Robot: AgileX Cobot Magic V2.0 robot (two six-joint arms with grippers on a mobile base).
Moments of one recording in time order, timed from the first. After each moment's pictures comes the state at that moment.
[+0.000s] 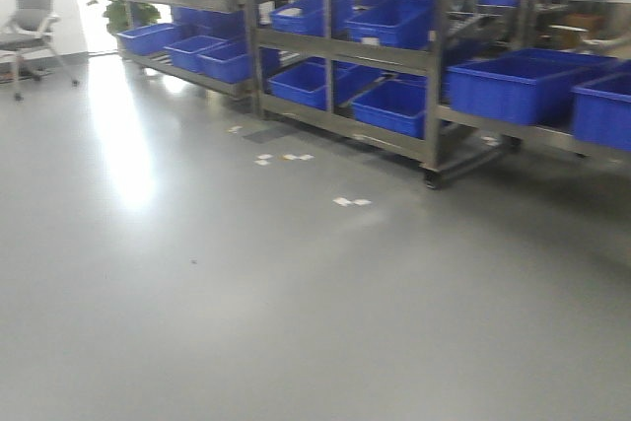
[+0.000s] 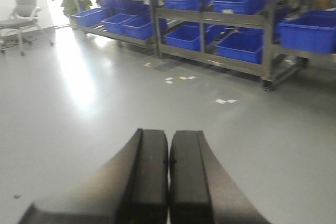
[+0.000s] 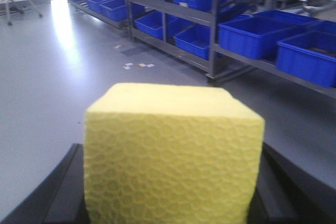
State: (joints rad) left arm -0.09 -0.01 0.00 0.23 0.13 -0.20; right arm 0.29 0.02 -0.52 -0.28 0.71 0.28
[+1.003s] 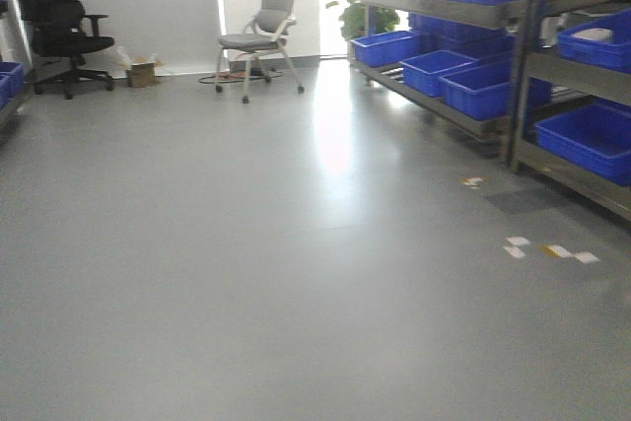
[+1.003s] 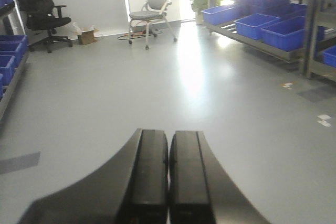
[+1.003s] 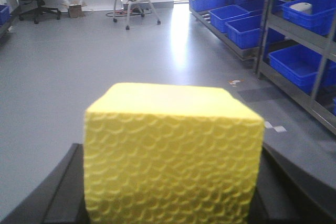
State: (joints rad) left arm -0.09 -0.01 0.00 0.23 0.13 -0.20; right arm 0.29 0.02 -0.52 -0.28 0.72 0.28
